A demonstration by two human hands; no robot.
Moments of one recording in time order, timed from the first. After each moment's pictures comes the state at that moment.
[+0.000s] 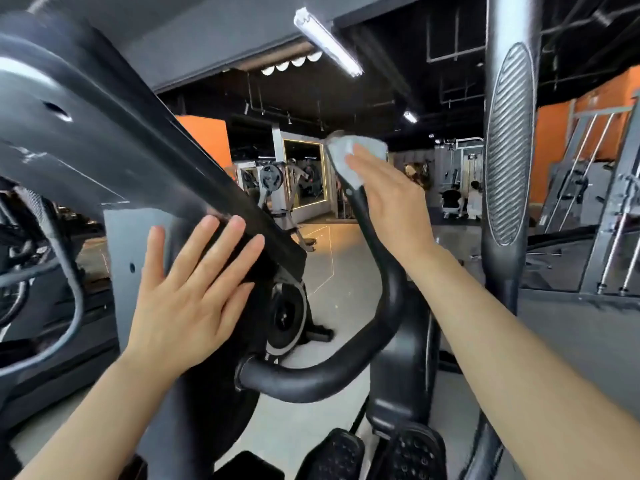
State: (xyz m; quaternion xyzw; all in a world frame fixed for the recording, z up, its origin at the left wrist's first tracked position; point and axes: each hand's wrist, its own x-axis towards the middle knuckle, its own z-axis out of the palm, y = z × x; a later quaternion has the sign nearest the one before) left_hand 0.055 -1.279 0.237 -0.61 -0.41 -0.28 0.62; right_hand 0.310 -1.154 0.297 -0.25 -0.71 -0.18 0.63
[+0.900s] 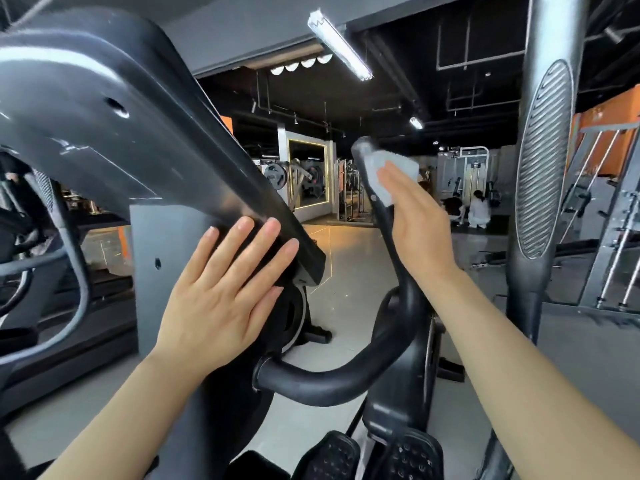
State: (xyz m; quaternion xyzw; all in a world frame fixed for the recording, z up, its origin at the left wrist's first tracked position) left_hand 0.057 -1.278 0.238 -0.65 -0.39 -0.30 0.58; right_hand 0.308 -1.150 0.280 -0.28 -0.69 -0.23 0.63
